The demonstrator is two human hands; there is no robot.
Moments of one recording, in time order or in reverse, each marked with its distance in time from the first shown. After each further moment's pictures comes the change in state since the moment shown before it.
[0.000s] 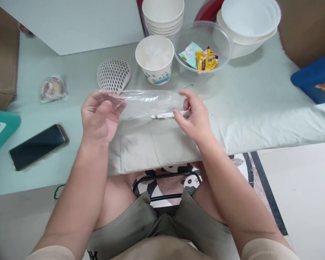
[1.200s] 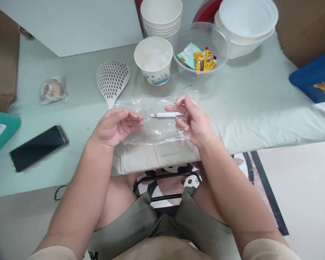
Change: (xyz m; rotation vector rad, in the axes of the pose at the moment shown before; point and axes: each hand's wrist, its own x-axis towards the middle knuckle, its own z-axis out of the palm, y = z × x) left_hand -0.013 0.015 0.015 -0.068 -0.222 -0.600; right_hand 0.015 -0.058 -0.010 1.011 -0.090 0.882
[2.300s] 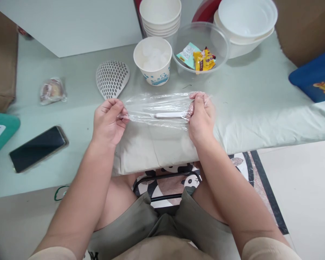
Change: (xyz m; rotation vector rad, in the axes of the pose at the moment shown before) left_hand 0.010 -0.002 0.008 -0.005 0.393 0.216; right_hand 0.021 0.020 -0.012 -0.161 0.347 -0.428
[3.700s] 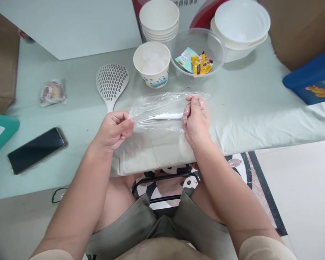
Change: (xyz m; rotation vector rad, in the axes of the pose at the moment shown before) left_hand -0.013 0.005 -0.004 0.196 -0.377 -0.093; right_hand -0.003 -0.009 0.008 0.132 0.011 0.188
